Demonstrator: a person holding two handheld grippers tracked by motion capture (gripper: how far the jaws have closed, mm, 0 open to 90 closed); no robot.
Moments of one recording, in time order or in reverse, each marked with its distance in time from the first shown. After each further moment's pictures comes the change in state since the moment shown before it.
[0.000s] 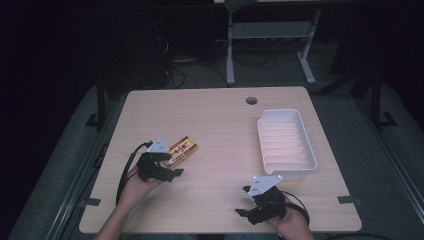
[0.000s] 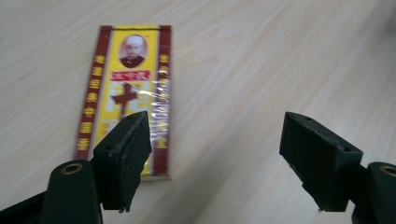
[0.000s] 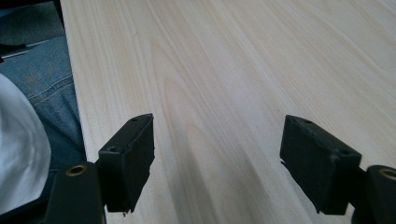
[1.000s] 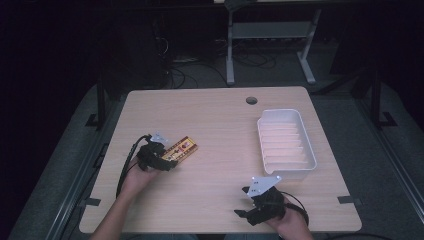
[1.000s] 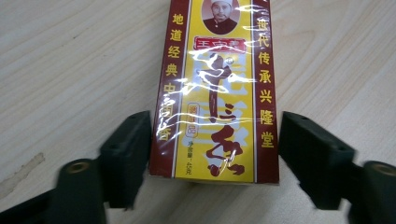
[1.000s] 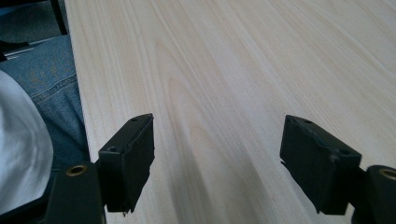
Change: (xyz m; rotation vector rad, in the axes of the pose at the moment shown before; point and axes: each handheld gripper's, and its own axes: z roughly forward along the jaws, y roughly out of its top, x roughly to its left) left arm 0.040 -0.003 0.030 0.124 0.089 -0.058; right arm 0.002 0.001 0.001 0.005 0.008 -0.009
